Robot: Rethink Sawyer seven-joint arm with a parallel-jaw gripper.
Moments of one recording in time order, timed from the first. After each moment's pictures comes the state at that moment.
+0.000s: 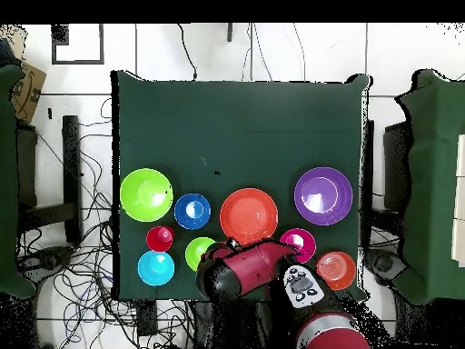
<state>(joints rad) -0.37 -0.66 0.17 2.07 -0.68 0.15 1.57</state>
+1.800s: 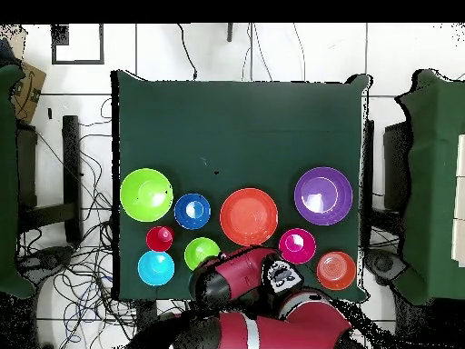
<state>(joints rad) -0.31 -0.53 0.13 2.07 -0.68 0.15 1.57</state>
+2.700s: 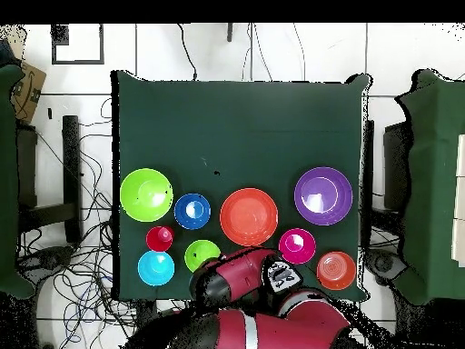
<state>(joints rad) -0.30 -0.52 0.12 2.07 -0.68 0.15 1.57</state>
